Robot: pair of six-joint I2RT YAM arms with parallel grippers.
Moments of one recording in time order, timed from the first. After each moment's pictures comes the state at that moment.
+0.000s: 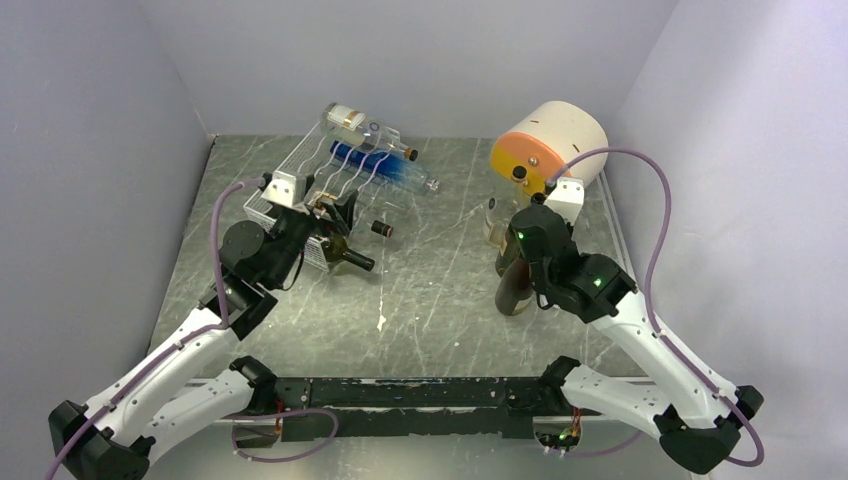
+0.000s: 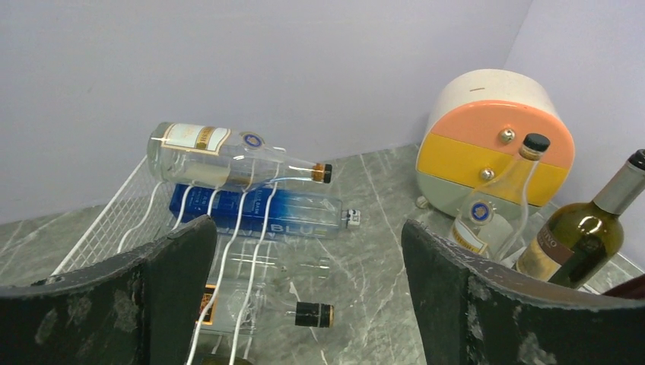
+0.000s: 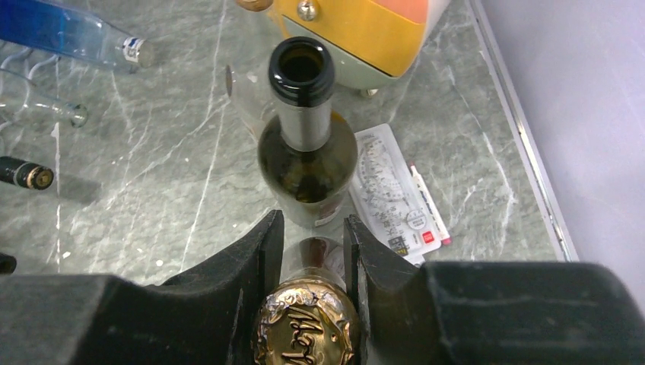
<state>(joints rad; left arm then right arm) -0.62 0.82 0.73 0.28 -0.20 -0.07 0.73 0.93 1.12 -0.85 0.82 0.47</state>
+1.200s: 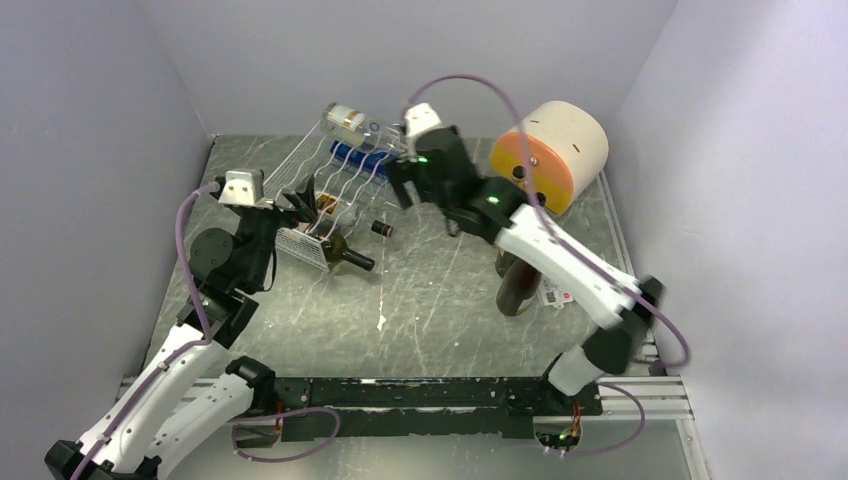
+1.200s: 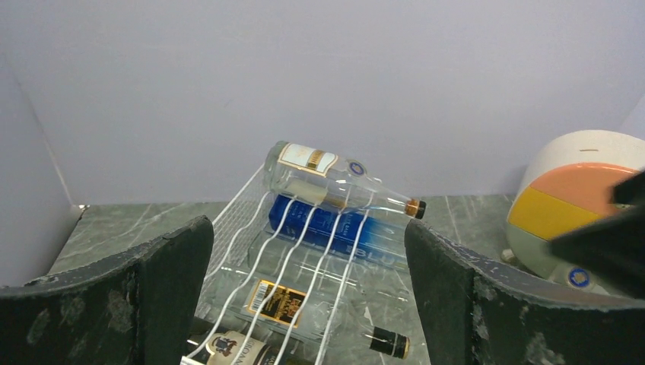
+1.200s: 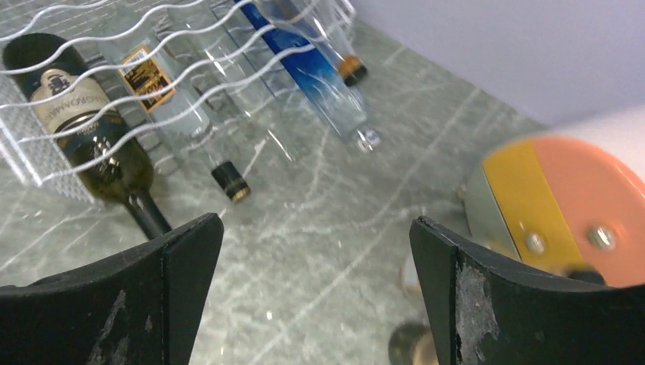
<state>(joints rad) -0.48 0.71 0.73 0.23 -0.32 -0.04 0.84 1.46 1.63 -0.61 0.45 0.01</state>
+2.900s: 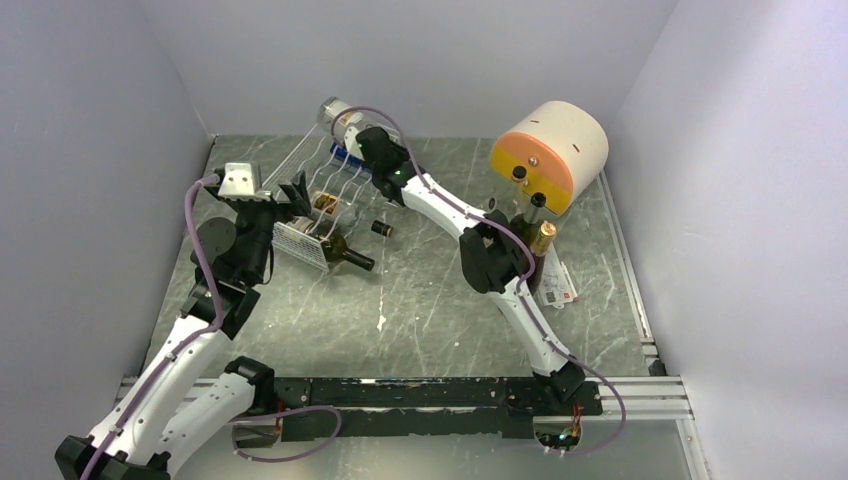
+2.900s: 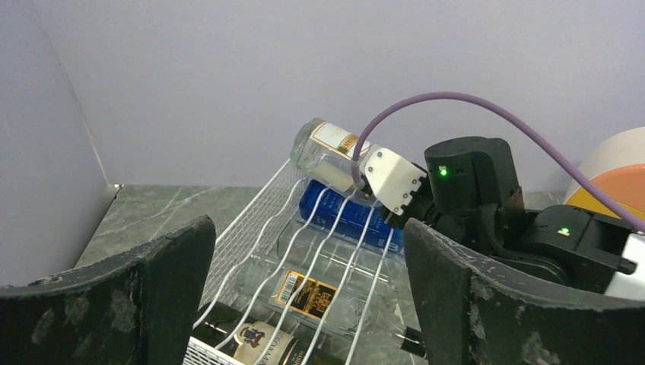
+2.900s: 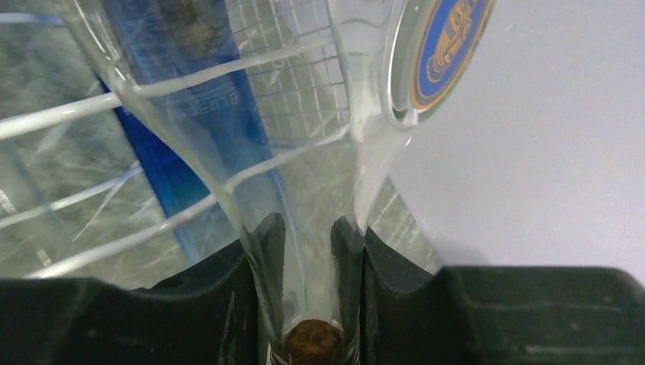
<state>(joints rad) -0.40 0.75 0.73 0.23 -0.33 -0.04 0.71 2.56 2.34 -0.29 0.57 -0.74</state>
